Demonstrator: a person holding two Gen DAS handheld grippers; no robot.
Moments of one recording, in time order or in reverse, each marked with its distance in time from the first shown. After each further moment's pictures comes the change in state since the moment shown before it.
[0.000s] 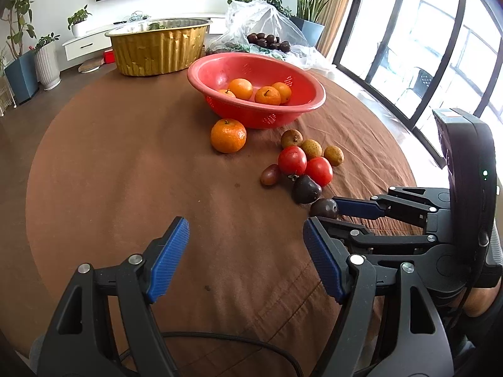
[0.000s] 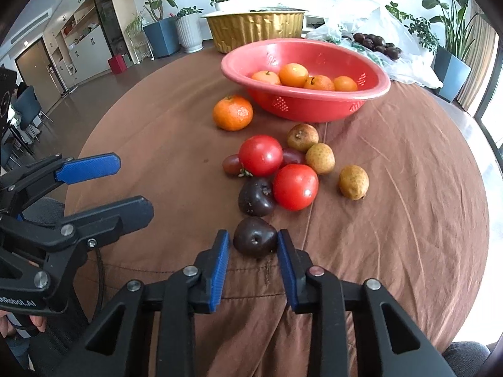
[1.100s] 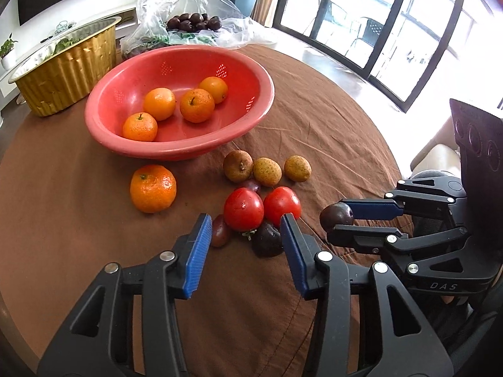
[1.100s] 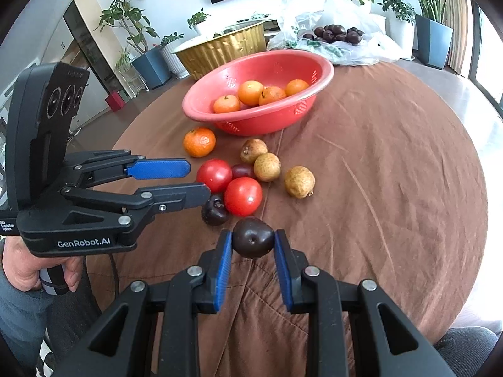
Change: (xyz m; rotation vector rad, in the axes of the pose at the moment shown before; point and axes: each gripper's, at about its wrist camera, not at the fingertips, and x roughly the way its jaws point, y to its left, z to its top) left arm 0.072 -0.033 0.070 0.249 0.152 -0.189; right arm -0.027 -0.056 -0.004 0.187 -0.054 0.106
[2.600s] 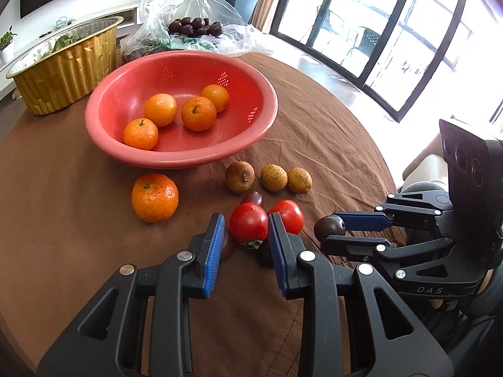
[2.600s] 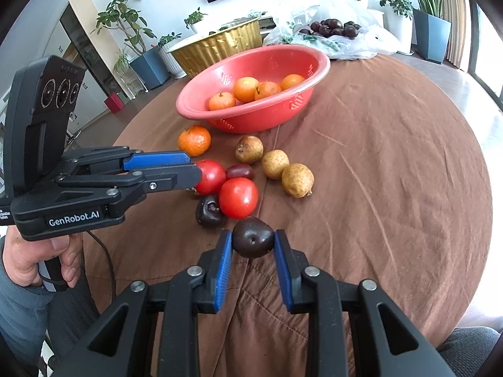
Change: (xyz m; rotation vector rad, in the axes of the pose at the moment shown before) left arm -0.003 0.011 0.003 -0.024 -0.023 -0.042; right arm 0.005 -0.004 -0.001 0.020 0.010 0.007
